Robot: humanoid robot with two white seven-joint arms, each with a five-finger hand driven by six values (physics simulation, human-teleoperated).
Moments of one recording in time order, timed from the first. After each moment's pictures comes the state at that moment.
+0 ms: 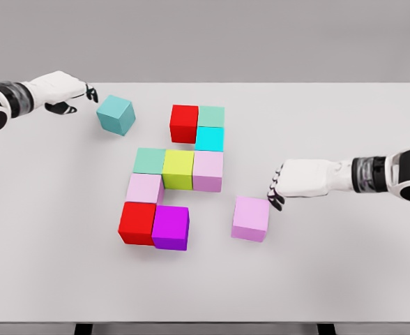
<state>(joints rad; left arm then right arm) -1.10 0.45 -0.96 -0.38 -0.74 -0.61 -0.08 -0.96 -0.89 1.34 -1.47 0.46 -0.61 0.21</state>
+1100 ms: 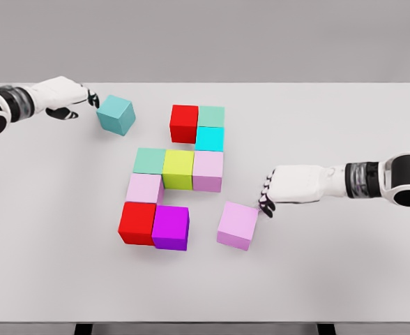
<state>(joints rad) -1.07 0.48 -0.97 -0.46 -0.73 -0.61 -0.11 -0.94 -0.89 1.34 -1.49 0.42 -0.61 0.21</state>
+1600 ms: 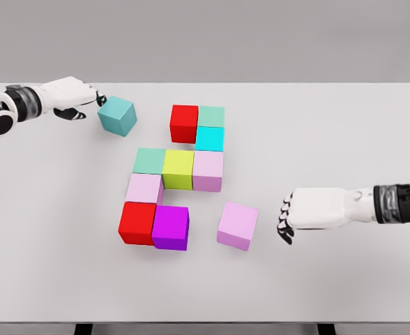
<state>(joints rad) -1.06 0.49 -0.97 -0.53 -0.73 -0.61 -0.14 -0.94 -1.06 1.41 -1.70 0.39 -0.61 0.18</state>
